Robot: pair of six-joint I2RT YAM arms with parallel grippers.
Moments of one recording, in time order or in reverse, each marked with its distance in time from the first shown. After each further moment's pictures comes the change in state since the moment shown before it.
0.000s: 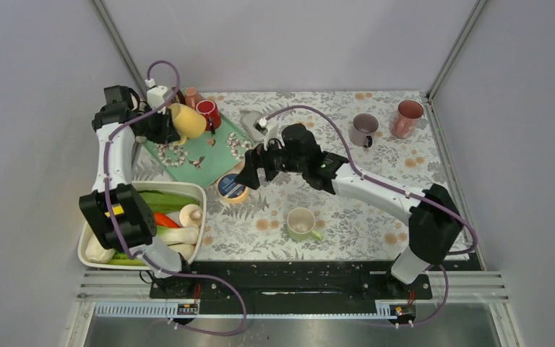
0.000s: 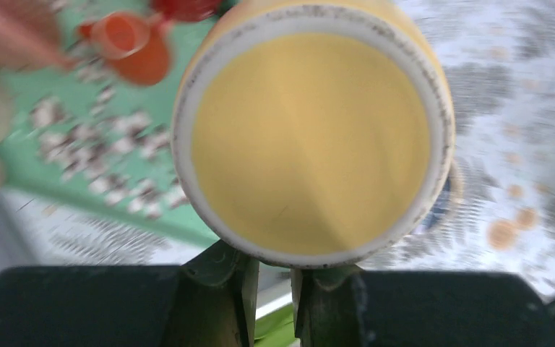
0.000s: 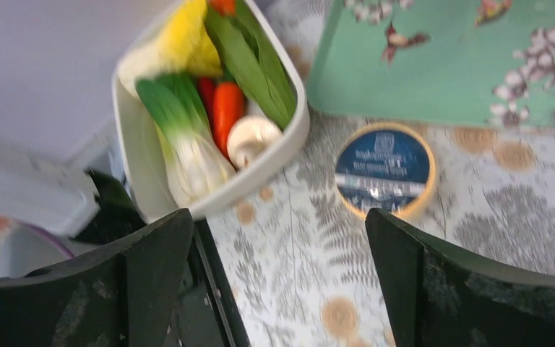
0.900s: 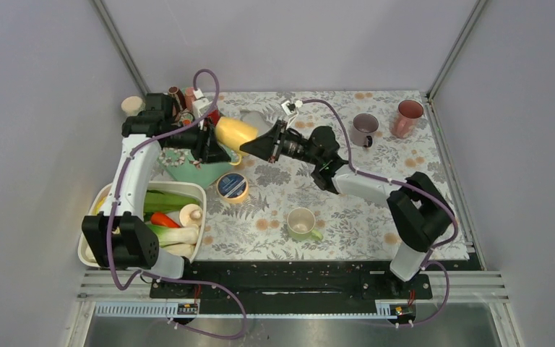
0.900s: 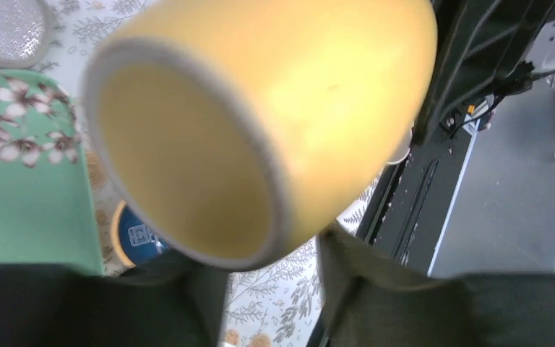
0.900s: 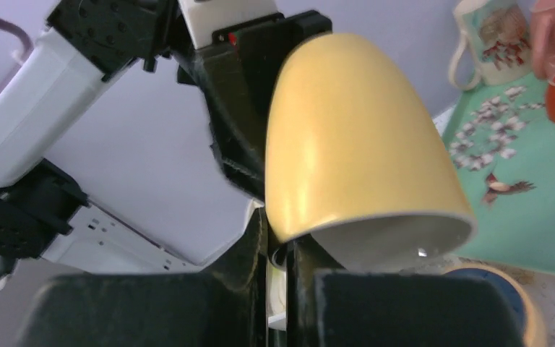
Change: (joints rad) left arm -0.307 -0.214 -0.105 -0.194 0.433 -0.002; right arm -0.153 0.139 -0.187 0.992 -0.218 0.562
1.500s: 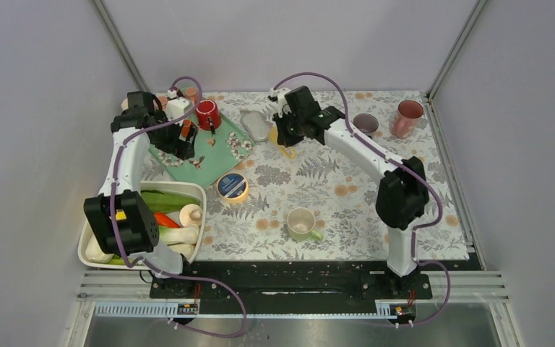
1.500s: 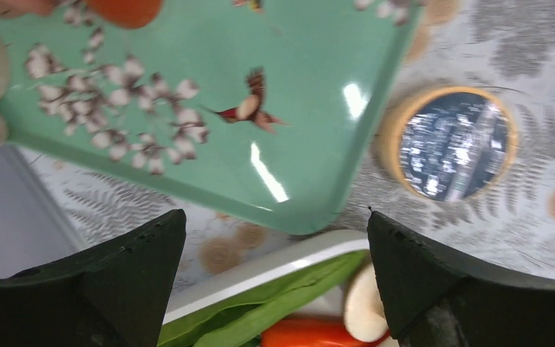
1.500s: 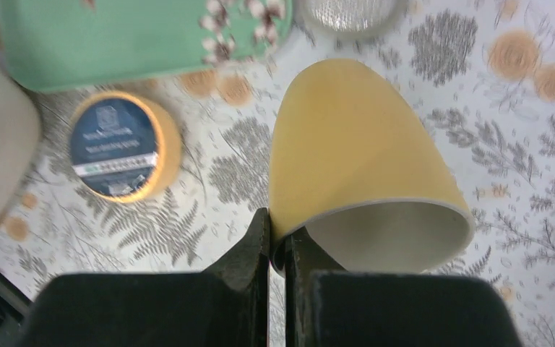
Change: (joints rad) left arm 0.152 0.101 -0.012 0.135 -0.614 0.047; right arm -0.087 0.167 0.650 -1.454 0.445 -0.762
